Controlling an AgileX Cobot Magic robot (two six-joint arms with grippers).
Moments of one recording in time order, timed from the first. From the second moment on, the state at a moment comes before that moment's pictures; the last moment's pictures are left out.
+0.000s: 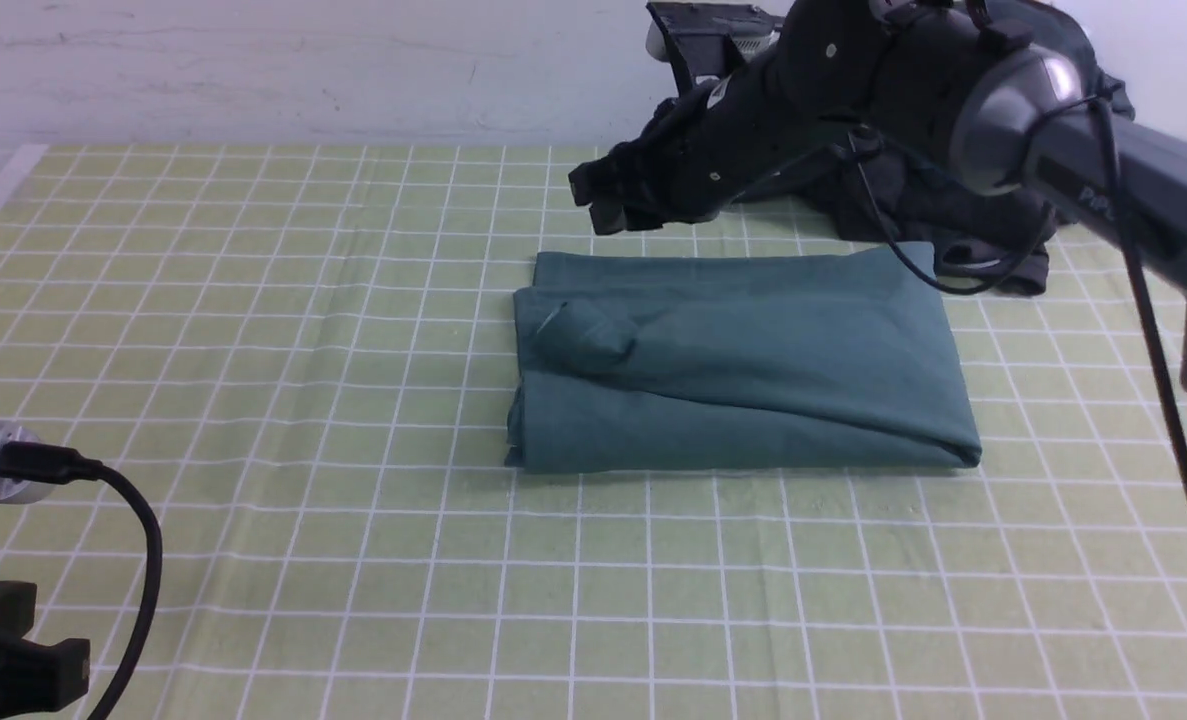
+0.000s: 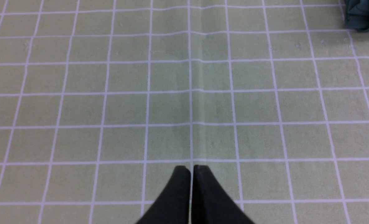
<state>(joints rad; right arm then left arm) 0.44 2.22 -2.09 0.36 0.84 -0.10 -0.13 0.68 -0.51 0.10 0.68 -0.15</state>
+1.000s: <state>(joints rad) 0.50 2.23 -2.09 0.57 0.90 -0.47 -0.13 0.68 -0.50 0.10 0.58 -0.14</state>
